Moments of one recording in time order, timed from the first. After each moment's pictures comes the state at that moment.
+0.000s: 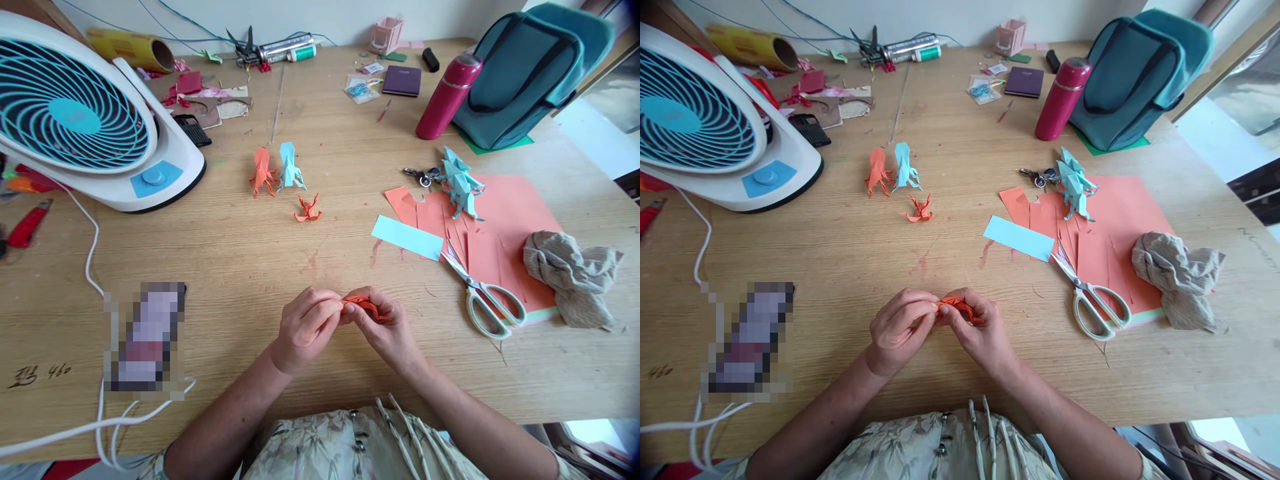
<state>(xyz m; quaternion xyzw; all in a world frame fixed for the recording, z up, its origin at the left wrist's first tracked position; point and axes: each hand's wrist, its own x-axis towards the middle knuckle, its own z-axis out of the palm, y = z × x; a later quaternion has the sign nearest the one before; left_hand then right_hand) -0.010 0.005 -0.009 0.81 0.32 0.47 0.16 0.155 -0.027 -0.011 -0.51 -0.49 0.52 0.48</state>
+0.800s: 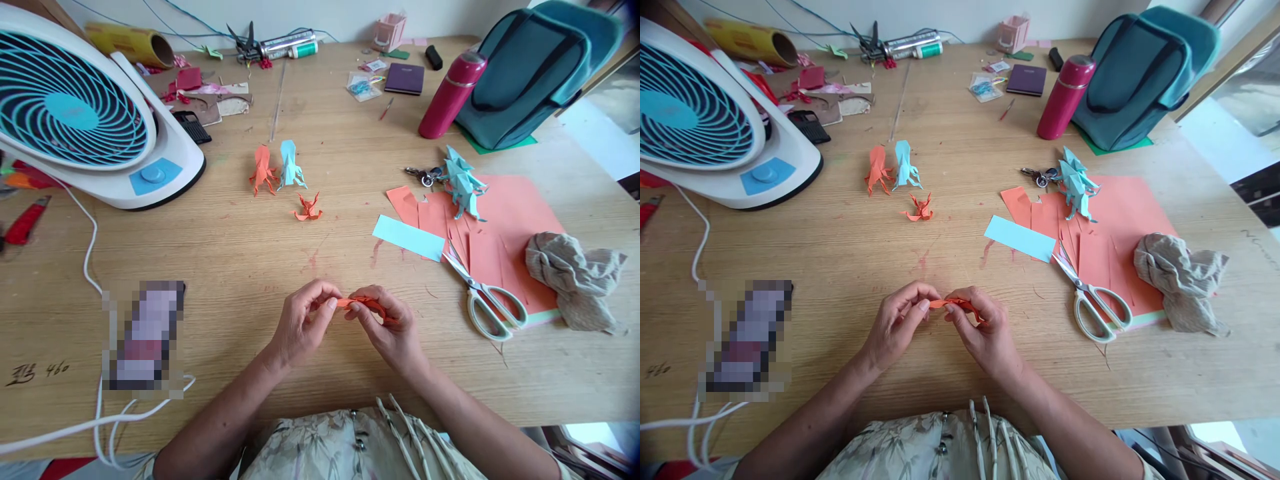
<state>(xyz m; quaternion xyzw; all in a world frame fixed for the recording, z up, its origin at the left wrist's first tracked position) -0.011 0.008 0.010 0.67 0.45 0.34 0.49 0.162 -0.029 -0.013 -0.50 -0.57 0.42 0.50</state>
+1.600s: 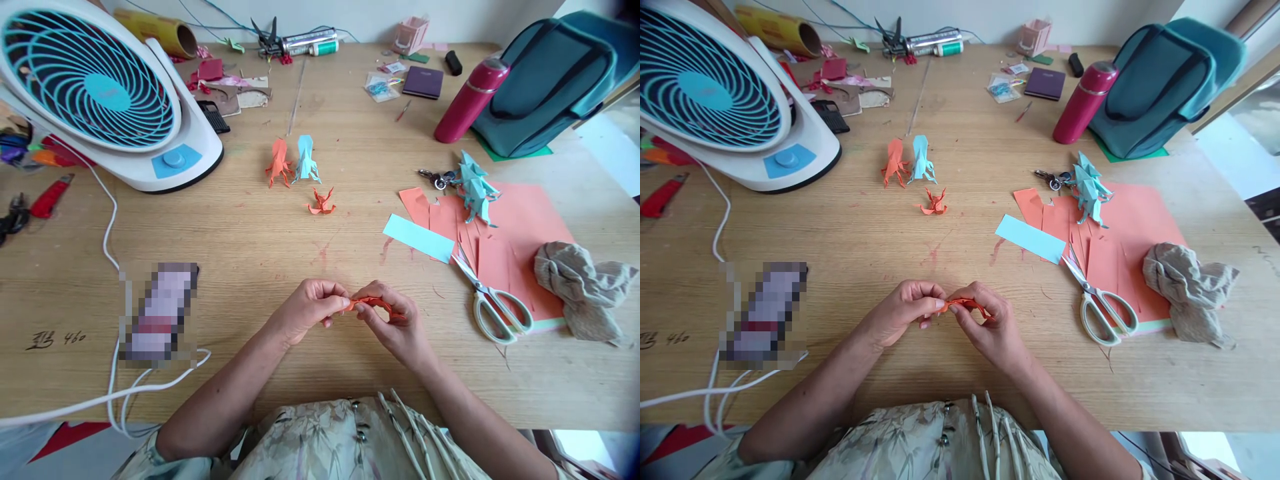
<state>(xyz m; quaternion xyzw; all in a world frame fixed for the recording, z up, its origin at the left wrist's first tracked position) -0.016 0.019 0.018 0.41 0.46 0.23 0.75 0.165 -0.026 -0.004 -0.46 -0.62 0.44 0.46</state>
